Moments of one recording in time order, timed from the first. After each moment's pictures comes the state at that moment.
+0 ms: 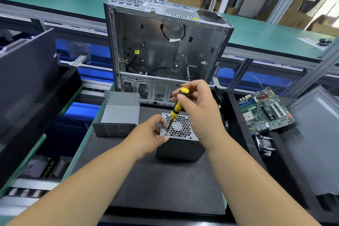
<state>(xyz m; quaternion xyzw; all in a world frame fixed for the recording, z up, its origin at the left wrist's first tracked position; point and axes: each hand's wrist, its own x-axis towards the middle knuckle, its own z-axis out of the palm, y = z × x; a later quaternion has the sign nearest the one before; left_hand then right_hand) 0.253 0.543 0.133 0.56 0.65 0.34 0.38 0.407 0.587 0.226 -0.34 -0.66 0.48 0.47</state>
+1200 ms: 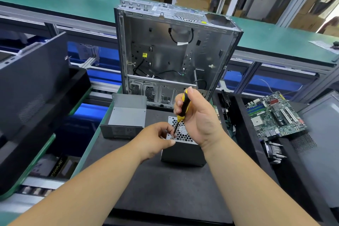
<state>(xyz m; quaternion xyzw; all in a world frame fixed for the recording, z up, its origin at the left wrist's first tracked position) 0.253 0.544 0.136 0.53 0.60 0.38 0.46 0.385 0.600 0.216 -0.25 -0.48 0.72 0.44</state>
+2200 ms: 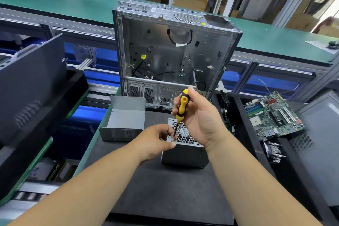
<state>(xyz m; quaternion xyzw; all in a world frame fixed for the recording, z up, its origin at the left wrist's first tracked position) 0.249 0.548 0.139 0.55 0.61 0.36 0.44 0.386 0.603 0.223 -0.28 -0.45 0.74 0.41</state>
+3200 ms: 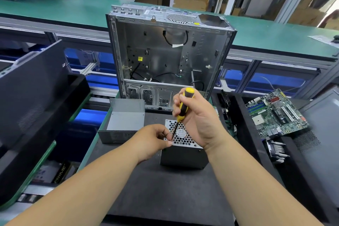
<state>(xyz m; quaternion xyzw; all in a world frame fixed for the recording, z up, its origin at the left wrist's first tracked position) 0.253 0.549 0.152 0.52 0.65 0.33 0.44 0.397 0.601 0.227 -0.24 -0.48 0.72 0.43</state>
